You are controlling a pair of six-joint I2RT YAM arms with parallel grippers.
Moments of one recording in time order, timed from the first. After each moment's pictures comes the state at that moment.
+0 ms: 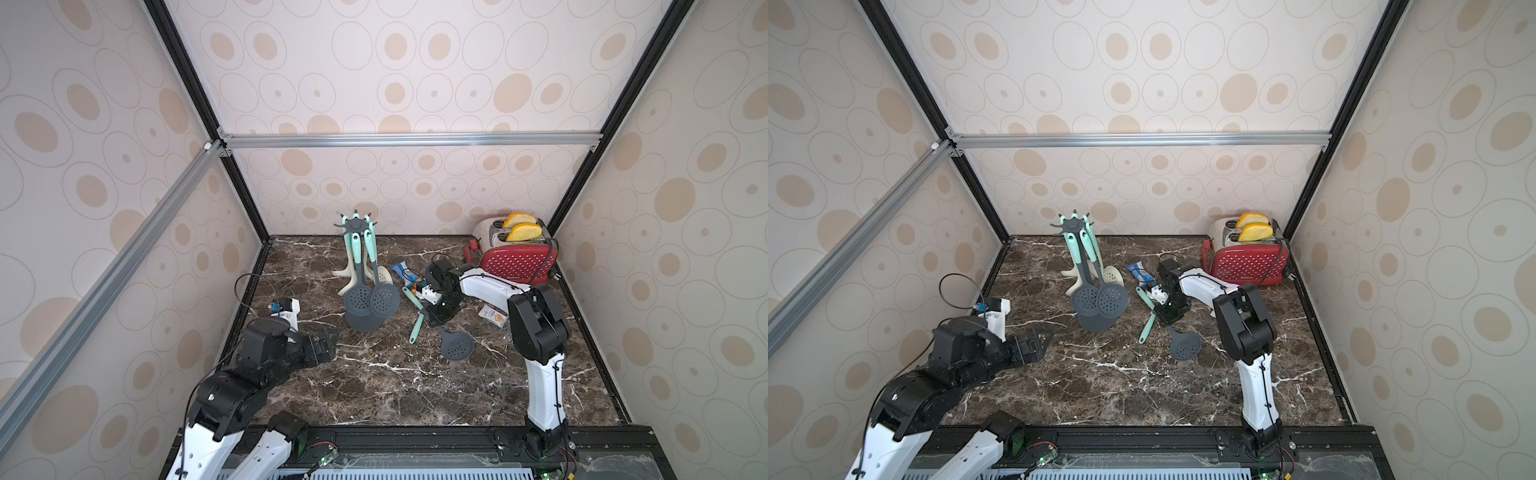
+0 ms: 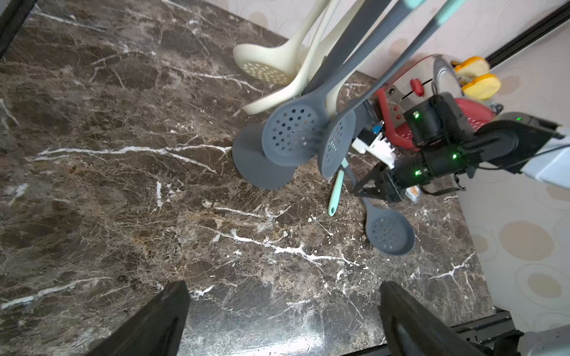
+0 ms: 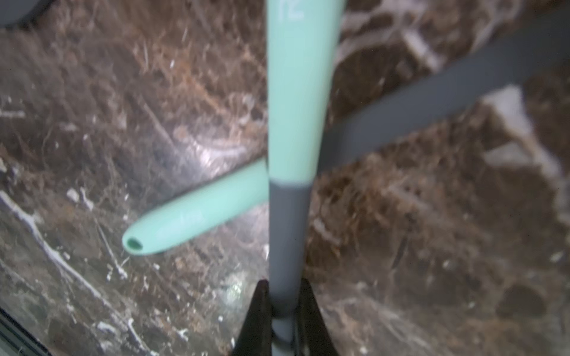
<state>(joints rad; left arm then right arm) -0.39 0.55 0.99 -1.06 -0.02 -0.55 0.59 1.99 1.42 -0.89 -0.26 -0.16</state>
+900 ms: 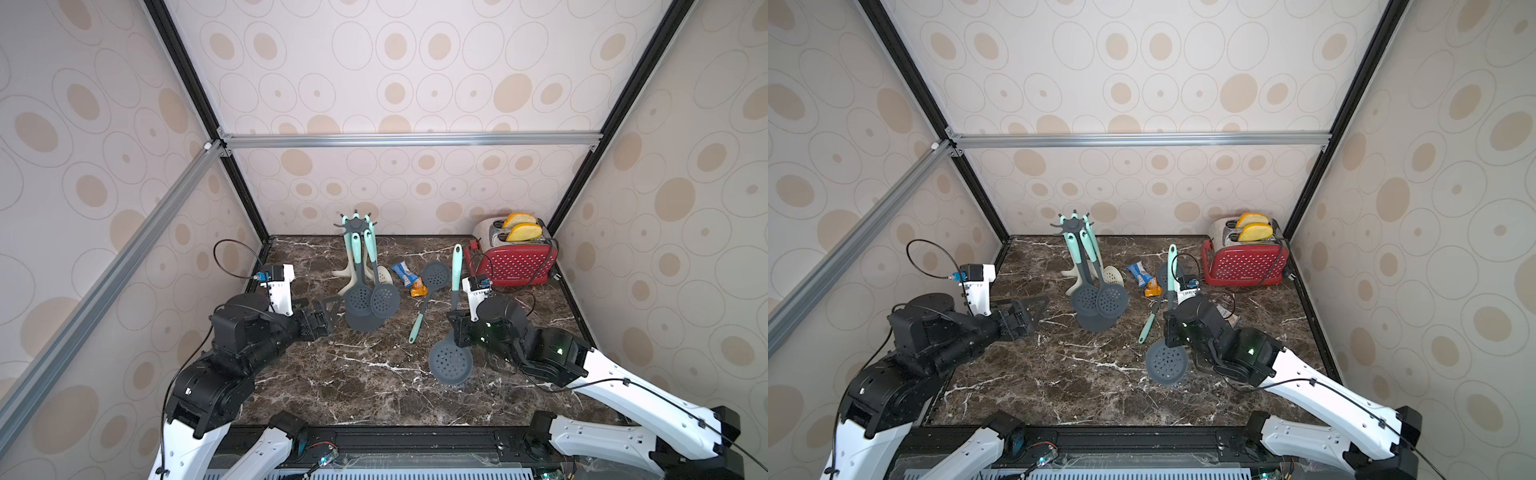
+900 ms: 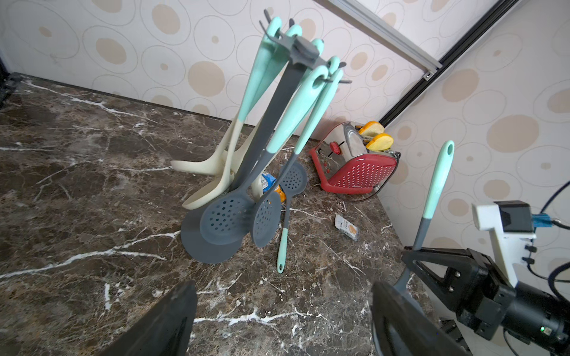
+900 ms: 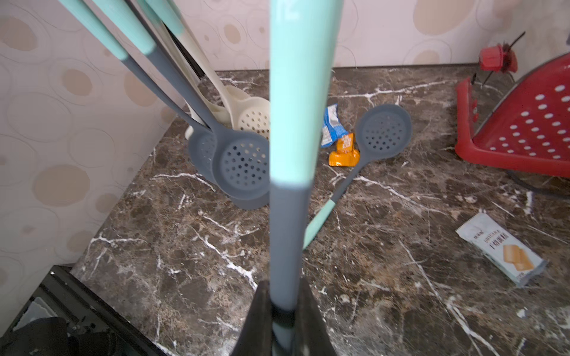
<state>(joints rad) -0.42 0.76 1.28 -0.90 0.08 -0.48 1.12 1.03 1.11 -0.63 0.39 0.58</state>
